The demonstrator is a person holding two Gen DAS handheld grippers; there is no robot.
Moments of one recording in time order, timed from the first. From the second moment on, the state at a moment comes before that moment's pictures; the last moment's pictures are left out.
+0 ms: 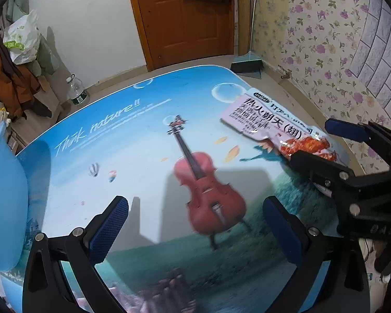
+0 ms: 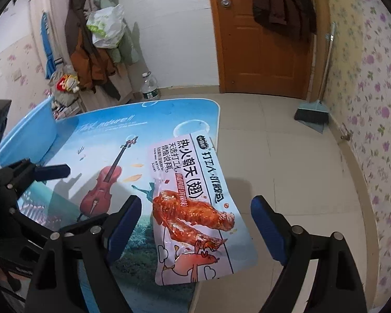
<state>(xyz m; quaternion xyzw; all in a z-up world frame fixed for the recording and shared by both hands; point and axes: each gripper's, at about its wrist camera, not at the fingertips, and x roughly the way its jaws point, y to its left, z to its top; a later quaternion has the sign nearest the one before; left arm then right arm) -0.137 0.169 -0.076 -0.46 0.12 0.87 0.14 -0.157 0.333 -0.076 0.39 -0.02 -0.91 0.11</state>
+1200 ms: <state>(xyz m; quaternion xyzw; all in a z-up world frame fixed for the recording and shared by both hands) -0.146 0.135 -0.072 -0.47 0.07 0.87 0.12 -0.144 0.292 -0.098 0.35 0.09 -0.92 0.13</state>
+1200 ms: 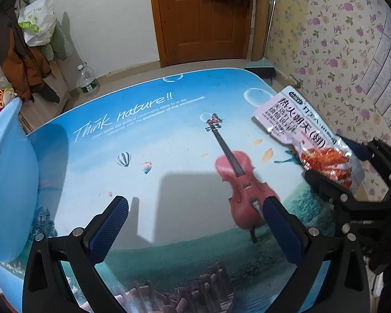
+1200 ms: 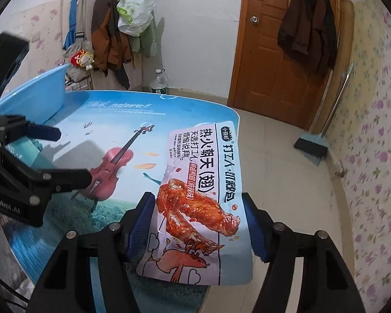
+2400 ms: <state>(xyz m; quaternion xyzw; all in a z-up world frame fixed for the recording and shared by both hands) -0.200 0.130 -0.078 -0.55 -0.19 0.77 0.27 -0.121 0.287 -0.072 0.32 0.01 -0.92 0.22</state>
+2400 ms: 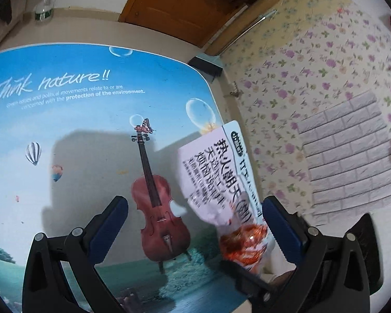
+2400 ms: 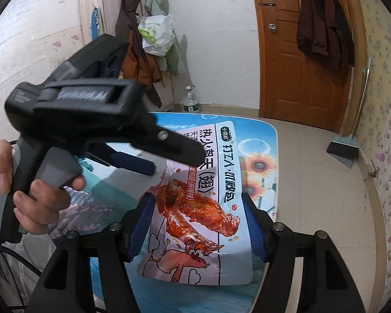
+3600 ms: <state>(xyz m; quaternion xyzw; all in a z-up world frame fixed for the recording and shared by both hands) -0.196 0.093 -0.073 -0.51 -0.36 0.68 0.38 -0.121 0.256 -0.041 0.31 0.01 -0.92 0.25</state>
